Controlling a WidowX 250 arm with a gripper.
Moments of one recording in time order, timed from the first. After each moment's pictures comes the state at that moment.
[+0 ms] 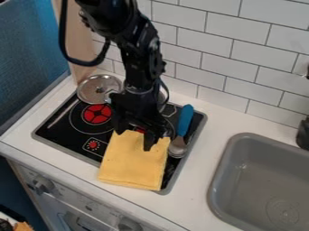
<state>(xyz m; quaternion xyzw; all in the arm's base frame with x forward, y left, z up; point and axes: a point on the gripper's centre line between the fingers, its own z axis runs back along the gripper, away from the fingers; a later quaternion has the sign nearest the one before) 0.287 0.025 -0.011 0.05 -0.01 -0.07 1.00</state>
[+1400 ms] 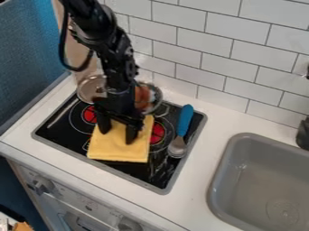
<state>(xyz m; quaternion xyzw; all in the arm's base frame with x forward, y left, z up) 0.309 0.106 -0.049 0.06 0.00 0.03 1.00</state>
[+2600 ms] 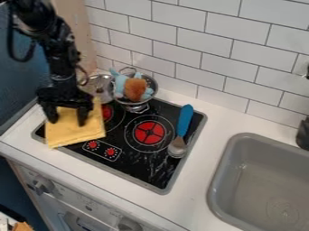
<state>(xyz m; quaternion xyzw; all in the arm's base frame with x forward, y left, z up) 0.274 0.209 -0.050 0.09 0.02 0.23 0.97</state>
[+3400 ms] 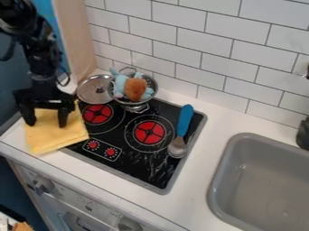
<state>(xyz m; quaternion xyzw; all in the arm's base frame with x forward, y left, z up) 0.265 0.217 -0.030 0.10 0.01 0.28 0.96</state>
